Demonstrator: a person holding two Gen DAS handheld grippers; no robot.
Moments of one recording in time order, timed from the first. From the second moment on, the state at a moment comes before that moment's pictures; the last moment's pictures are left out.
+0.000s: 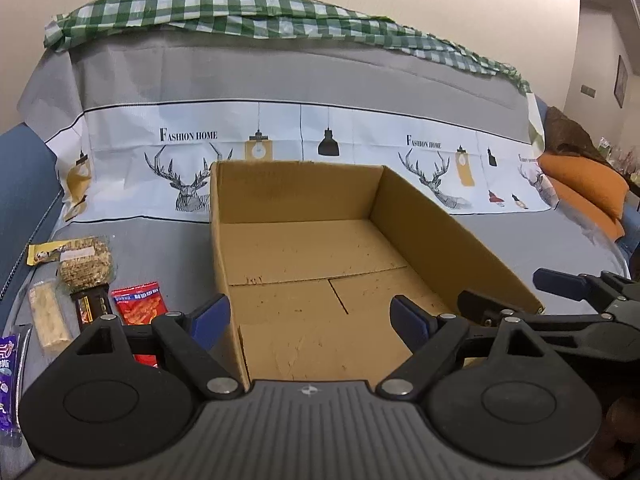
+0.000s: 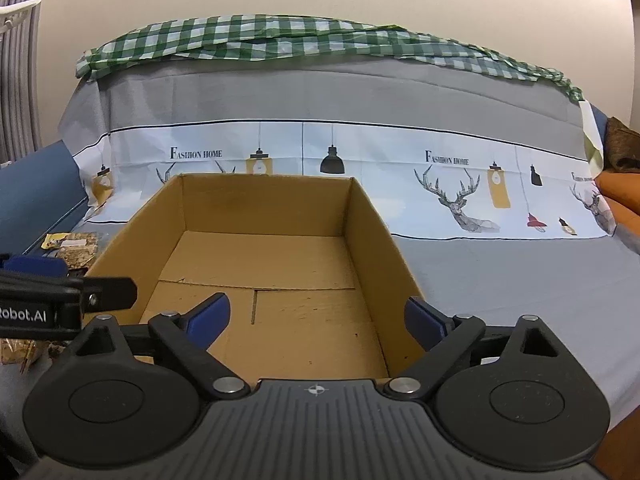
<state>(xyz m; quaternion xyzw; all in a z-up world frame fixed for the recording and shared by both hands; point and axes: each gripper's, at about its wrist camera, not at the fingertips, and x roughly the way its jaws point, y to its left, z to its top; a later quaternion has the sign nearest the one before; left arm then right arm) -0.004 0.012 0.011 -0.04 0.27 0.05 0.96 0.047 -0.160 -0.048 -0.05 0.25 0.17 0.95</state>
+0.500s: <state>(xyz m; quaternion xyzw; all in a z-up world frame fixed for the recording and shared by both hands) -0.012 0.060 0.031 -0.07 0.31 -0.10 0.94 0.033 -0.140 -0.035 -0.02 0.22 0.18 0.96</state>
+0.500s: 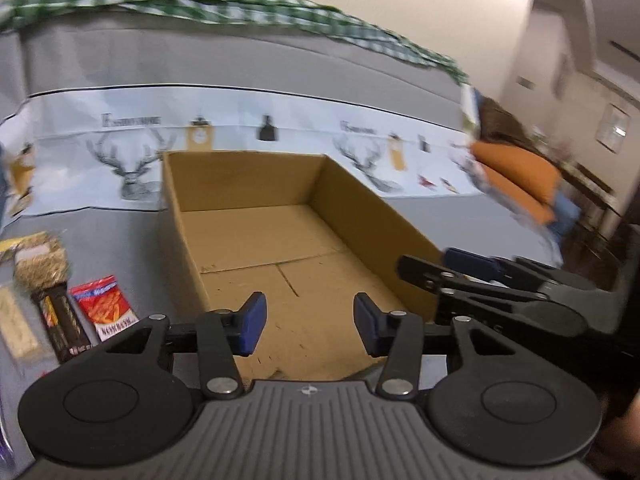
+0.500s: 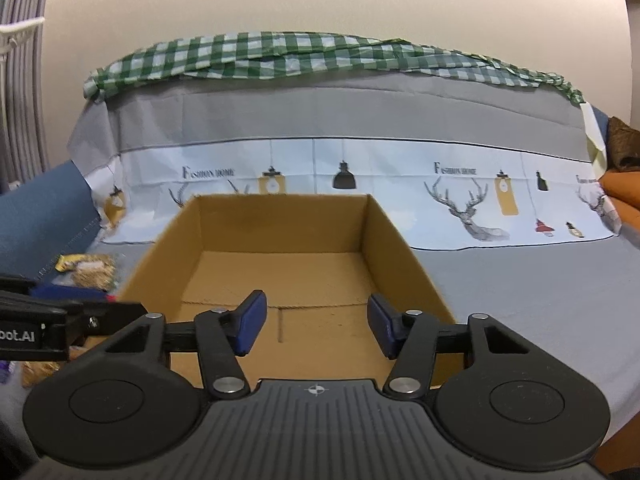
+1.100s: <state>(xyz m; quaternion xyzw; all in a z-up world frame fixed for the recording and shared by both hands) -0.060 0.255 -0.017 -0.14 0.35 0.05 0.93 -0.014 -0.010 -0.041 -0.04 0.20 0.36 0.91</state>
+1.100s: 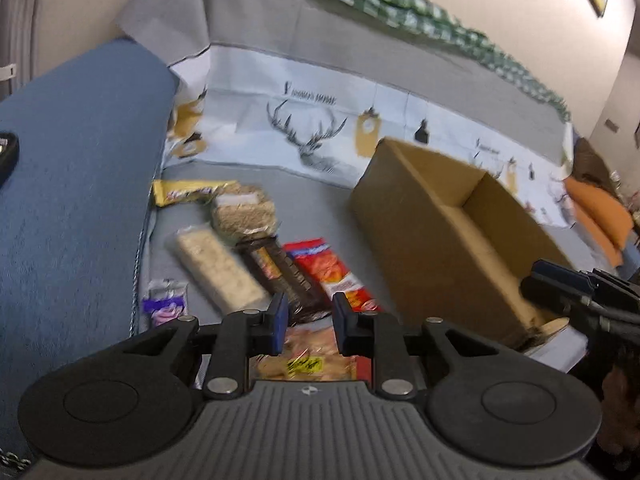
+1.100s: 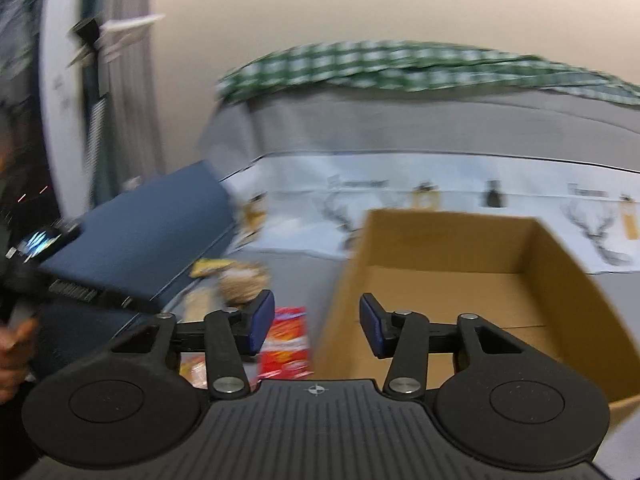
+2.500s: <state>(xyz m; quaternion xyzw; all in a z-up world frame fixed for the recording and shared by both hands) 0.004 0.256 -0.076 -0.17 0.50 0.07 0.85 0.004 0.095 -0.141 -0.15 0.33 0.43 0.83</state>
